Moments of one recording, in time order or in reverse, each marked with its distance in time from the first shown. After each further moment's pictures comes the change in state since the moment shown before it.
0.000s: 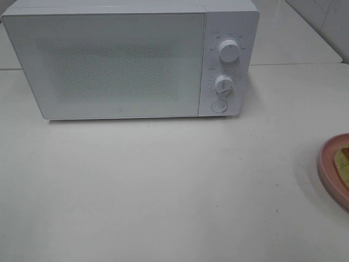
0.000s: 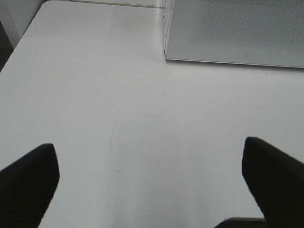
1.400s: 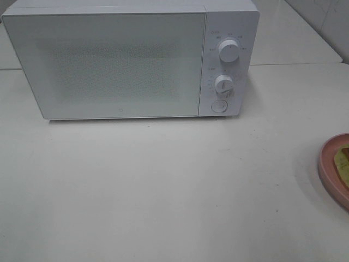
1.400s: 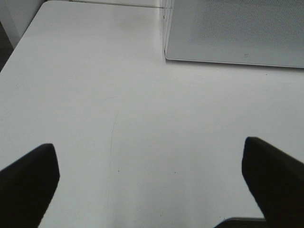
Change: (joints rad) left arm 0.000 0.000 0.000 0.000 0.000 0.000; right arm 0.000 0.393 -0.084 -0.030 -0.374 0.000
